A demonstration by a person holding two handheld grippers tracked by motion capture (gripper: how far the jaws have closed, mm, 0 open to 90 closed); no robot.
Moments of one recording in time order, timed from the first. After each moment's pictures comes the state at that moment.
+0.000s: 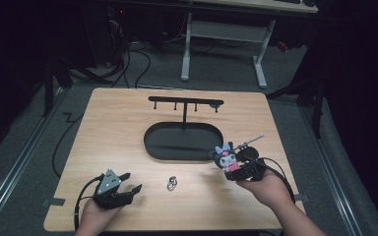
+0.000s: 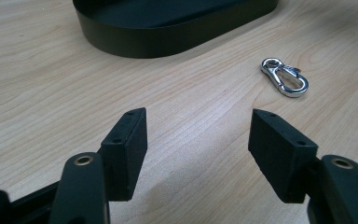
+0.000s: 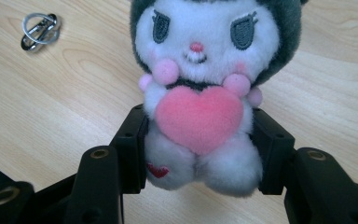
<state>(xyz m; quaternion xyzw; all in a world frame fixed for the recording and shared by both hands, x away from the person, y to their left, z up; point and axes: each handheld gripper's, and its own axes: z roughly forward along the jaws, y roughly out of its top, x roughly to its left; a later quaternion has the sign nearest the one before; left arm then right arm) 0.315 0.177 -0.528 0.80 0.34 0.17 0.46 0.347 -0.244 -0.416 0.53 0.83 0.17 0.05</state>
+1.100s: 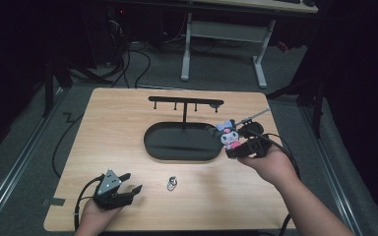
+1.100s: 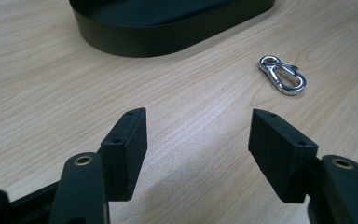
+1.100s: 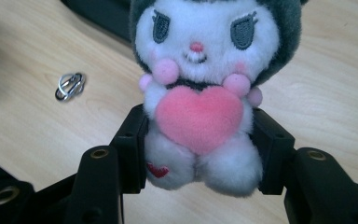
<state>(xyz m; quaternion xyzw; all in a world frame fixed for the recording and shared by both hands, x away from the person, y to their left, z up) 0.314 0.177 -0.528 0.81 0.34 0.17 0.46 0.378 -0.240 -0.351 0.53 0.82 0.20 0.07</state>
